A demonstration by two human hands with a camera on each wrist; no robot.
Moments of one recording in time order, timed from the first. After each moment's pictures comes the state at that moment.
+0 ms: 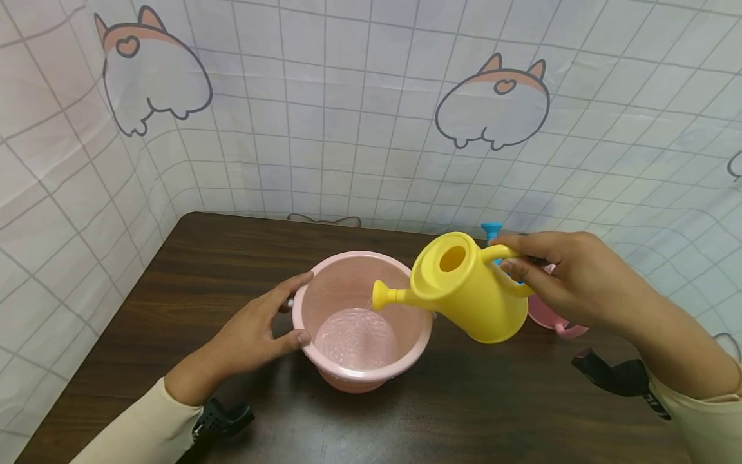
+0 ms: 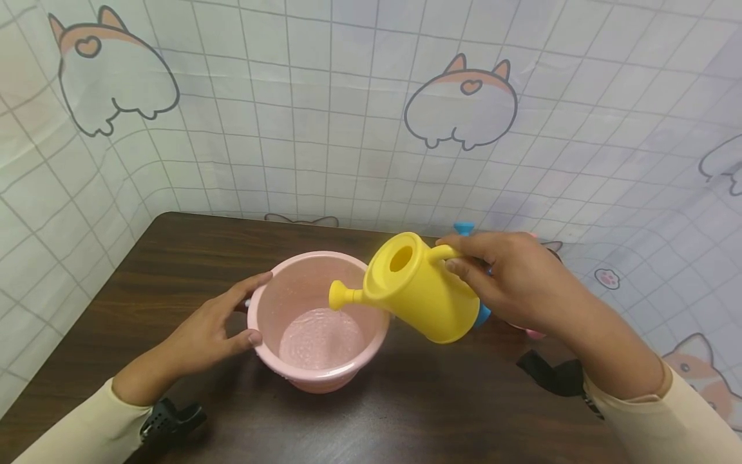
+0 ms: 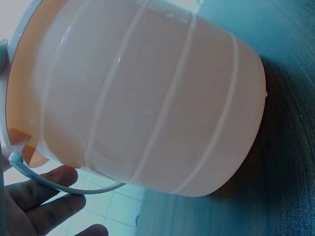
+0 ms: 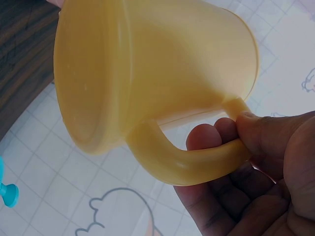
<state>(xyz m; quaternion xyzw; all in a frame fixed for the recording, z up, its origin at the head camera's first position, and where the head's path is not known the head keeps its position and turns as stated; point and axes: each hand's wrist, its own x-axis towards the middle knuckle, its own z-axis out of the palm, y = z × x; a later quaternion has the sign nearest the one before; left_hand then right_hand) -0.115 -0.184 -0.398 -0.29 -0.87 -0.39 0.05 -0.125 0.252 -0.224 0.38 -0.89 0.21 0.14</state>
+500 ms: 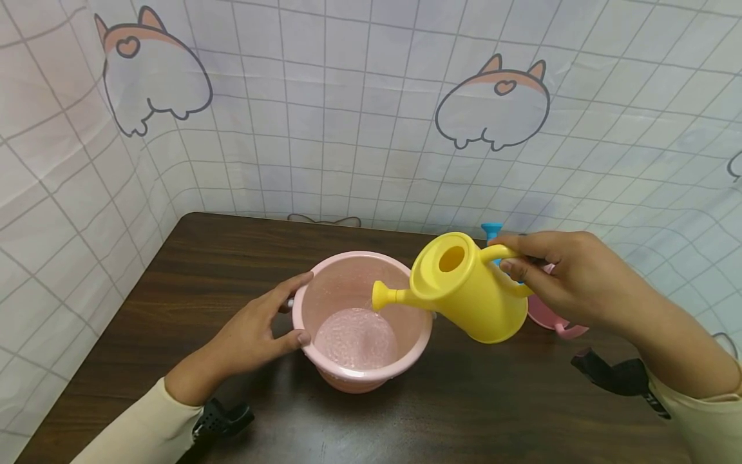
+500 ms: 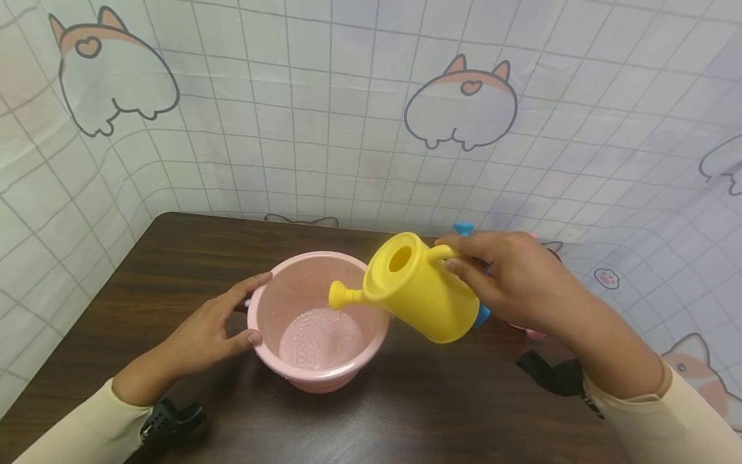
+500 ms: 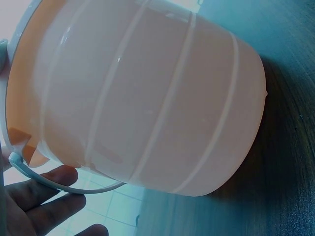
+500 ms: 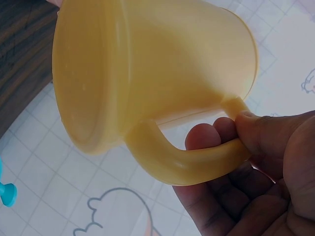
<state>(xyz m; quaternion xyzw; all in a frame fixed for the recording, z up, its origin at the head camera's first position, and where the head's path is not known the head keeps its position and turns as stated) -0.115 -0.185 -0.399 -0.29 -0.87 -0.39 0.05 -0.126 0.251 -0.223 0.39 -0.89 0.20 0.14</state>
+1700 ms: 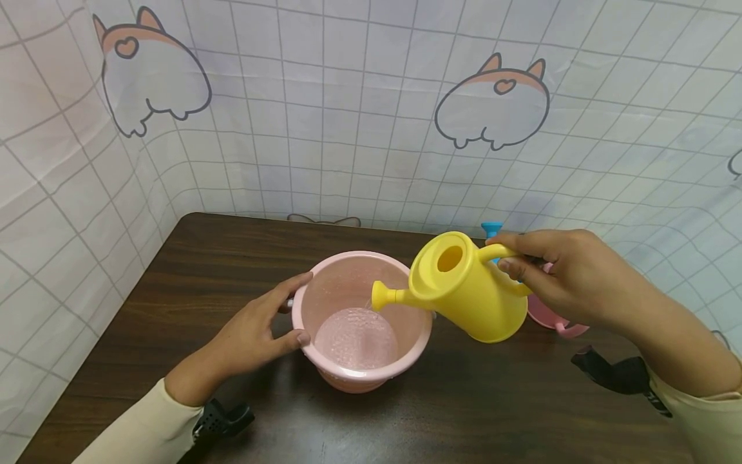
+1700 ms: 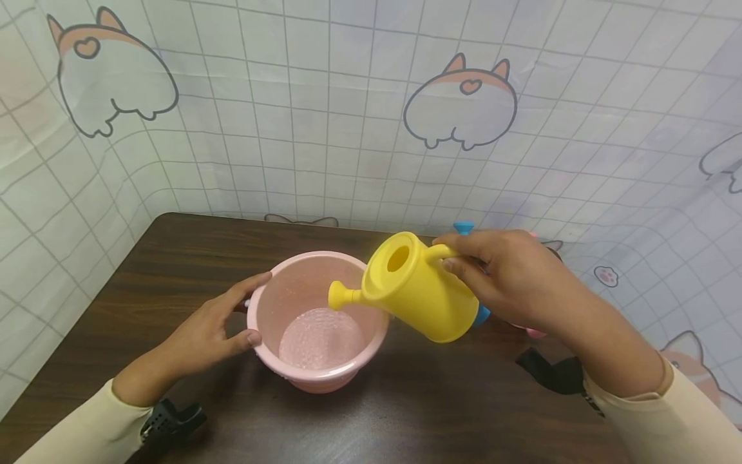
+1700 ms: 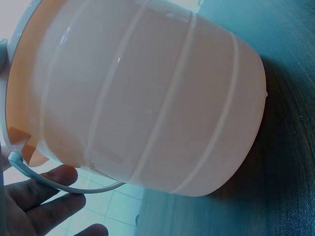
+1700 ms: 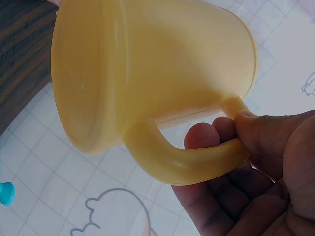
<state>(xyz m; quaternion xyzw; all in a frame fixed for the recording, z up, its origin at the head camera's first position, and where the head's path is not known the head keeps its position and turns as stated) -0.115 -0.184 -0.399 -0.29 -0.87 -0.39 0.05 -0.128 0.249 -0.220 0.39 -0.89 0.19 0.14</state>
